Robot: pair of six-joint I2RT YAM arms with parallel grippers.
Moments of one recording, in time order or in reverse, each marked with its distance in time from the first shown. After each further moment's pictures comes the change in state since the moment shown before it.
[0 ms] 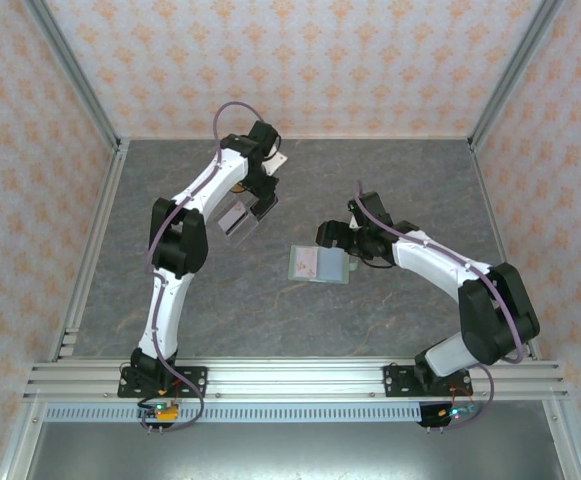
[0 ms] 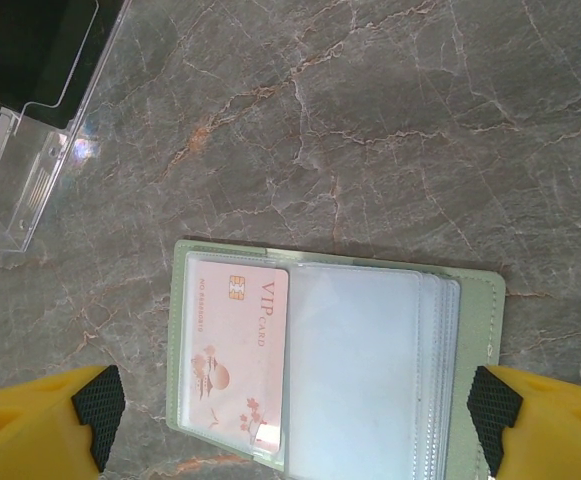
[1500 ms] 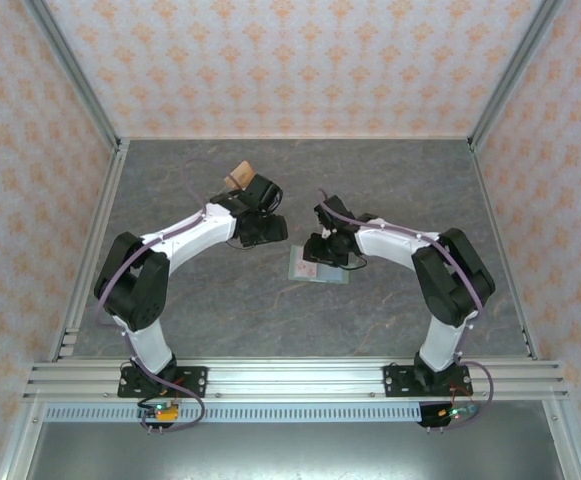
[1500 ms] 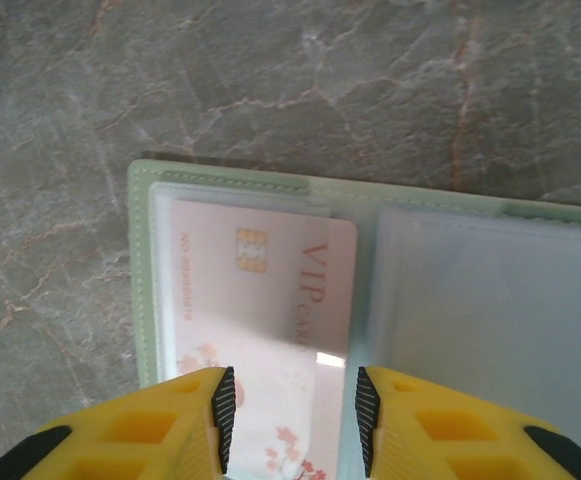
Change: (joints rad) left arm -0.174 -0.562 -0.885 0.440 0.047 -0.899; right arm 0.114 0.306 0.176 -0.103 -0.043 0.057
